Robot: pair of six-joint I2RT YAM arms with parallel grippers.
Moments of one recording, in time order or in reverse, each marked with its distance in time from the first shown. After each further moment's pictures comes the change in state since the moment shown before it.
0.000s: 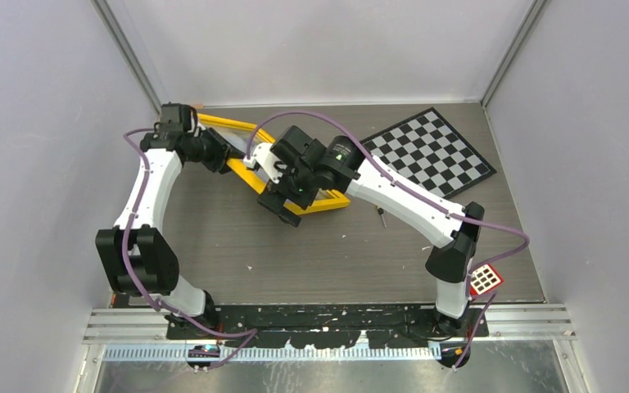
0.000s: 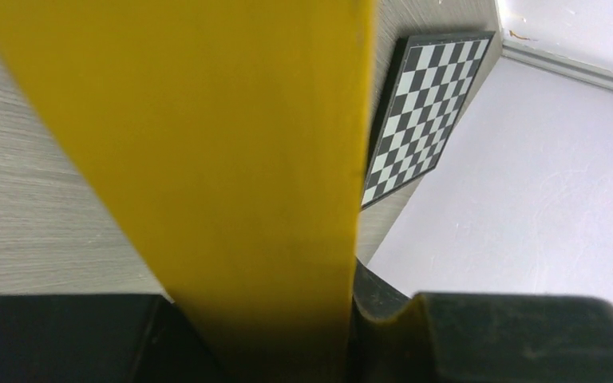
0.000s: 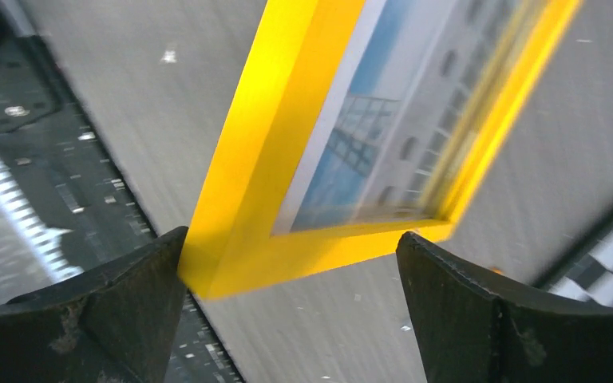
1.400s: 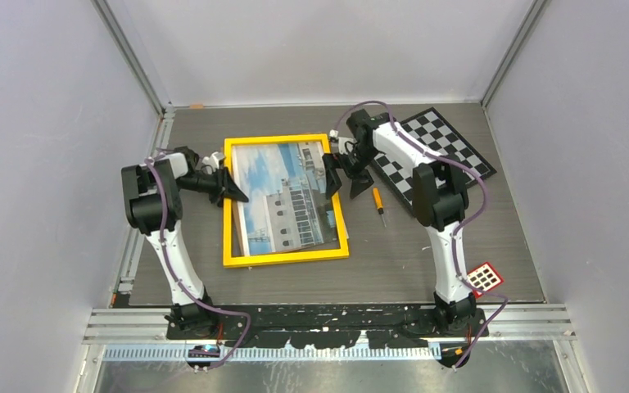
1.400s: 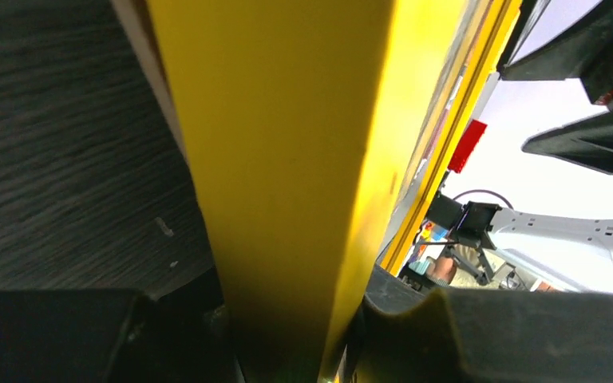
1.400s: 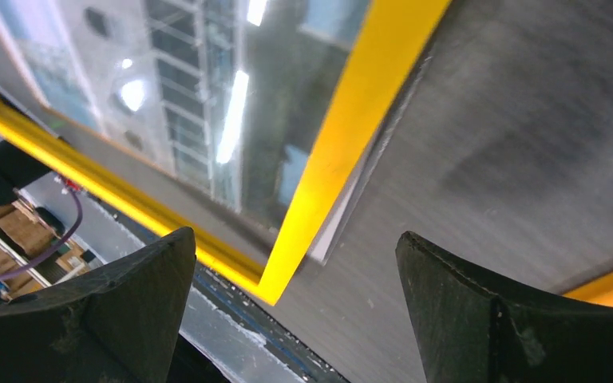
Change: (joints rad) left arm 0.206 0.603 -0.056 0.011 0.446 0.925; right arm -0.618 0.338 -0.178 0.020 -0.618 0.214
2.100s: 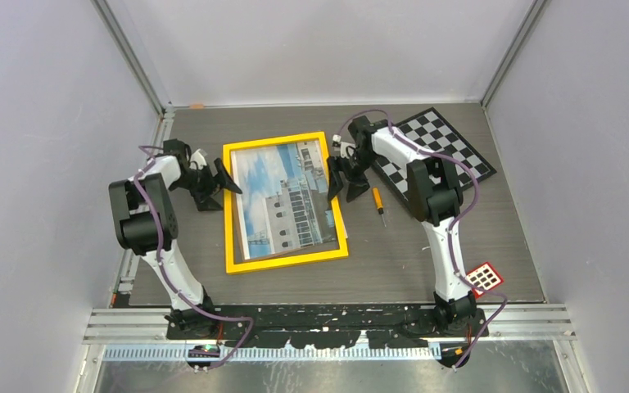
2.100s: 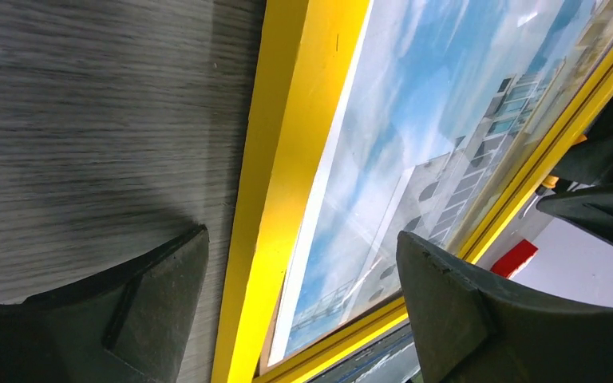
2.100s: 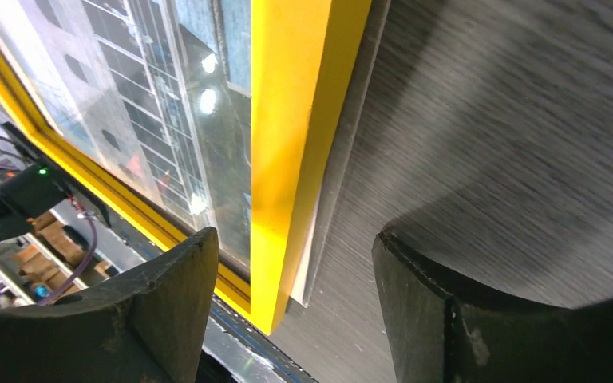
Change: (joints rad) left arm 0.009 -0.246 -0.153 0.156 -0.359 -0.290; right arm -0.021 0.119 -0.010 0.100 -0.010 0.055
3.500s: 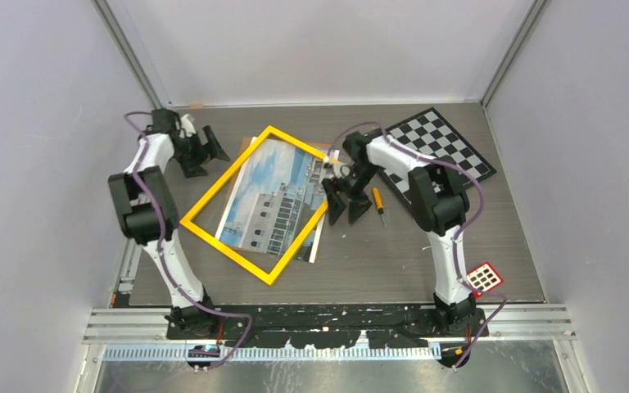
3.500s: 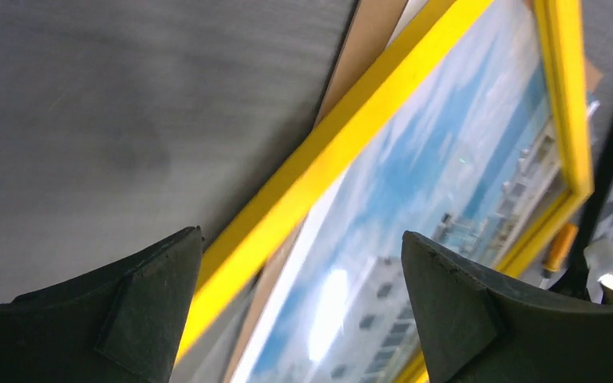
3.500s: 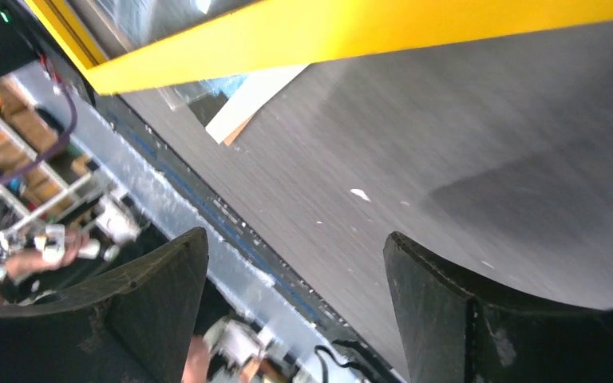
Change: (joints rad) left arm -0.037 0.186 0.398 0.014 -0.092 0.049; right arm 0.122 -0.123 -0.225 -0.142 -0.113 -0.158
